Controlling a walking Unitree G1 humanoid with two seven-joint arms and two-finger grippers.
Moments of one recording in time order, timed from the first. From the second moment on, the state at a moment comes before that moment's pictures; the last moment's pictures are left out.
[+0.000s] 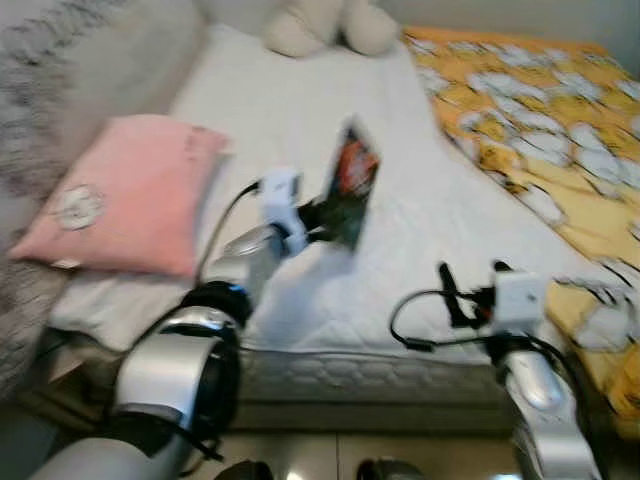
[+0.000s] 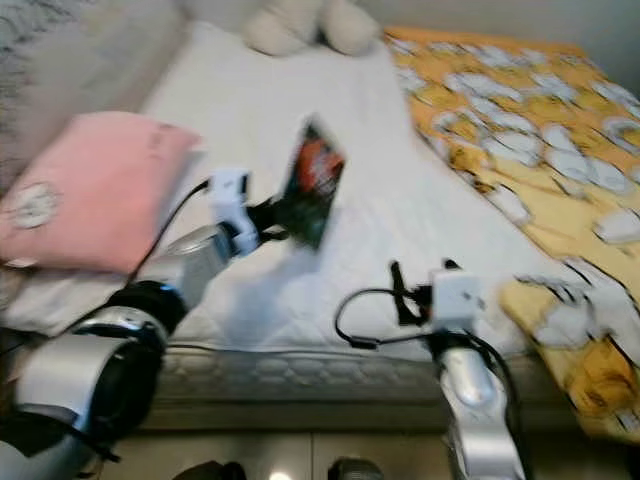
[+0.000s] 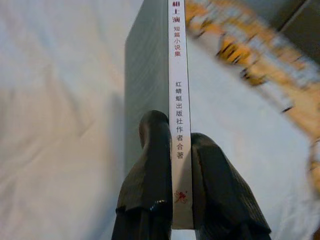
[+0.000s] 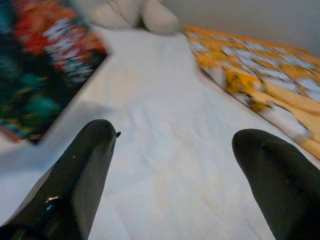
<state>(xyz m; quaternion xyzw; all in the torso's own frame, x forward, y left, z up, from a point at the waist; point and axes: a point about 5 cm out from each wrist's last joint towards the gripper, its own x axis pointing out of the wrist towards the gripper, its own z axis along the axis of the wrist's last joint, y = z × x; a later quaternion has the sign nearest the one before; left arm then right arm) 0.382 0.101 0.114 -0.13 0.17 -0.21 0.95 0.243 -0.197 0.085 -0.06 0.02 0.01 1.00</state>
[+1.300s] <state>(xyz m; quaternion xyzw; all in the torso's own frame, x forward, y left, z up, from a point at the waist) 0.378 0.216 0.115 -0.03 0.17 -0.04 0.98 0.249 -0.182 0.096 -0.05 0.03 0.03 1.00</state>
